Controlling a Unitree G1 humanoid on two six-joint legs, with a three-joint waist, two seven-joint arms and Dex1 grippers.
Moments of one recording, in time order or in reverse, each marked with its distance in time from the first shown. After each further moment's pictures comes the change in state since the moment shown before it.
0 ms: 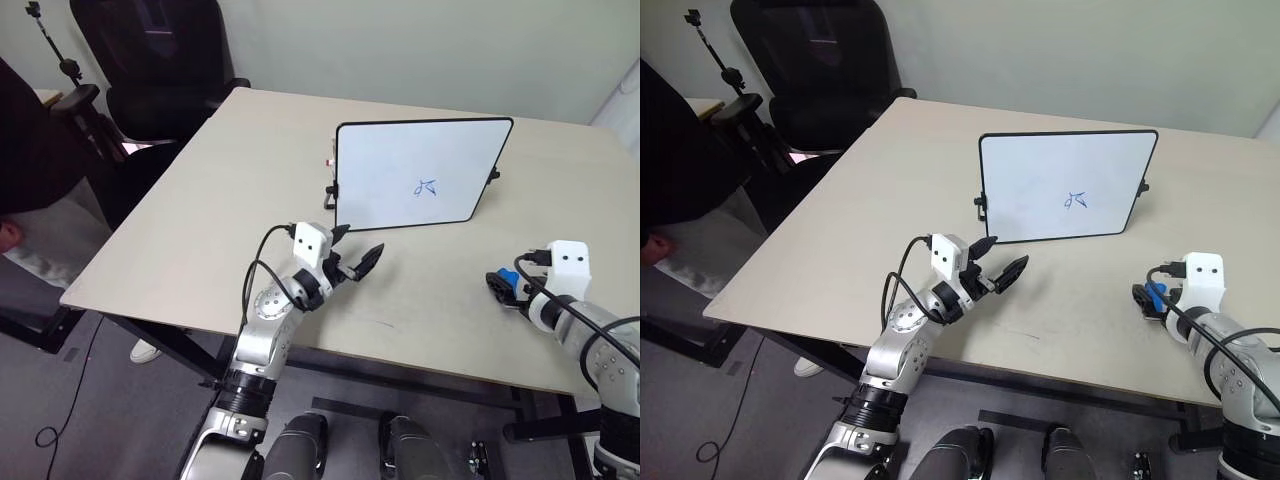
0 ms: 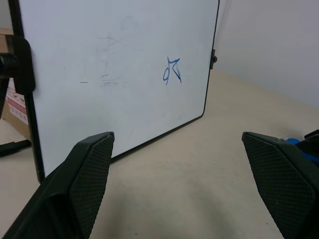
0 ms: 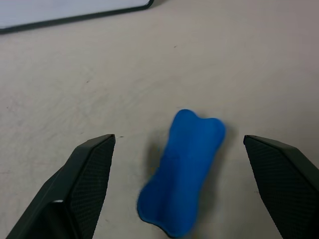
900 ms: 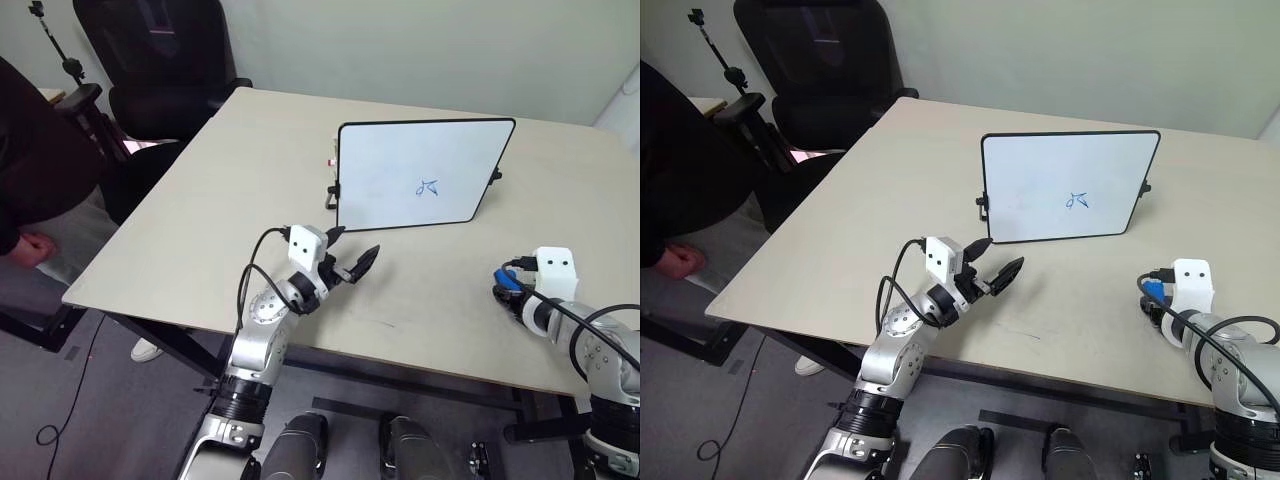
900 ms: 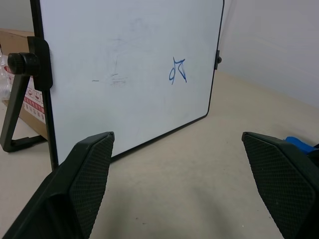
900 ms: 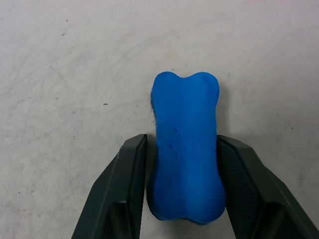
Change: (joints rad) left arm 0.031 0.007 0.004 -0.039 -0.004 0.004 0.003; right arm -0.024 0.003 0.019 0.008 -0.084 0.105 0.025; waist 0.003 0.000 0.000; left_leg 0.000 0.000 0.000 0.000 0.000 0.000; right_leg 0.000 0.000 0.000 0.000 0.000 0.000
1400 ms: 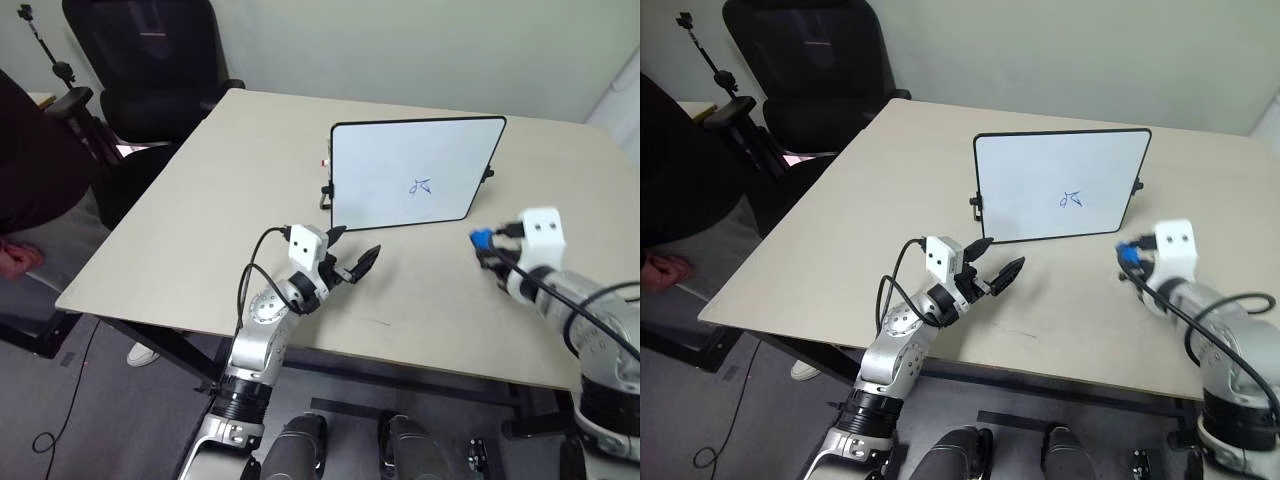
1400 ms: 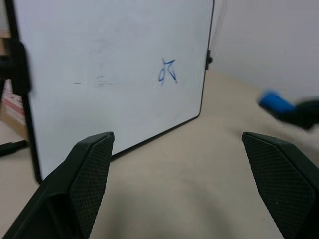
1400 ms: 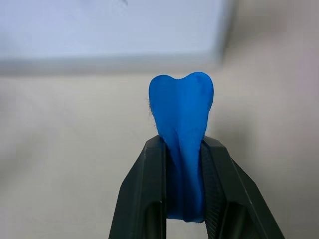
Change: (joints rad) left arm -0.001 0.002 -0.001 -0.005 -0.005 0.006 -0.004; right arm -0.225 0.049 0.081 -0.118 0.015 -0.014 0.064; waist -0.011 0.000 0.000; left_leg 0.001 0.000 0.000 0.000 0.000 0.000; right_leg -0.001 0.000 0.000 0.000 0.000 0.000
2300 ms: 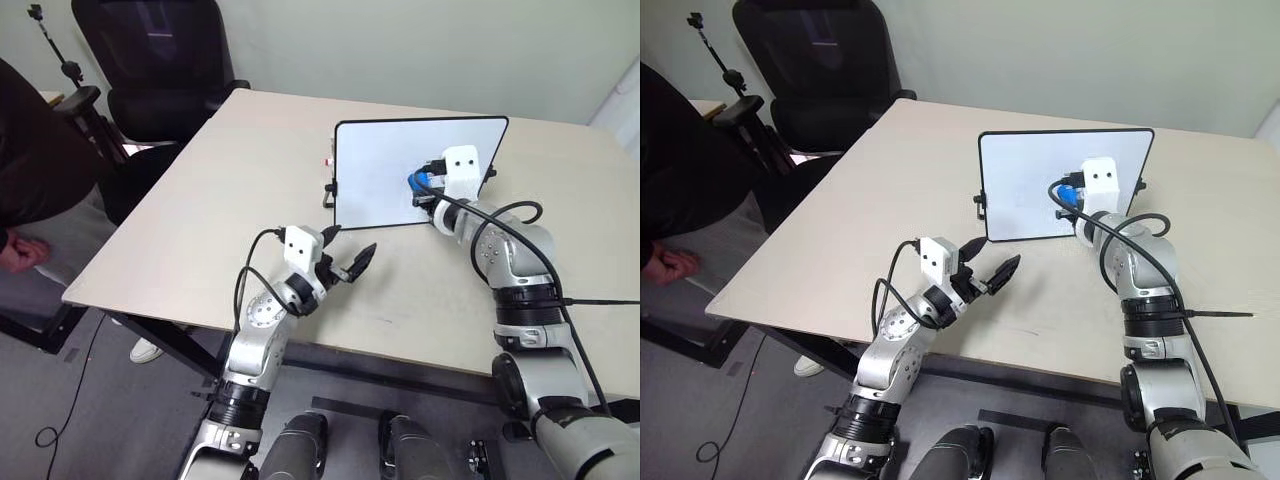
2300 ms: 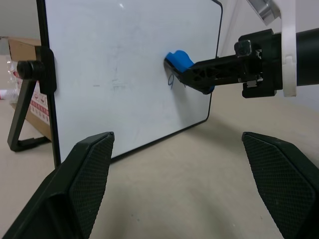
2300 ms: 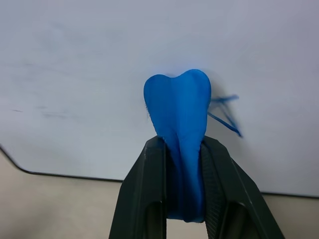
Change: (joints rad) left arm 0.031 0.008 -0.001 -0.043 -0.010 0.002 0.044; right arm -0.396 0.177 0.202 0.643 -0.221 -0.333 -0.022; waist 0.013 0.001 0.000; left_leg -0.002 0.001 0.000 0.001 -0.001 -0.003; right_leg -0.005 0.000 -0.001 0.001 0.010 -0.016
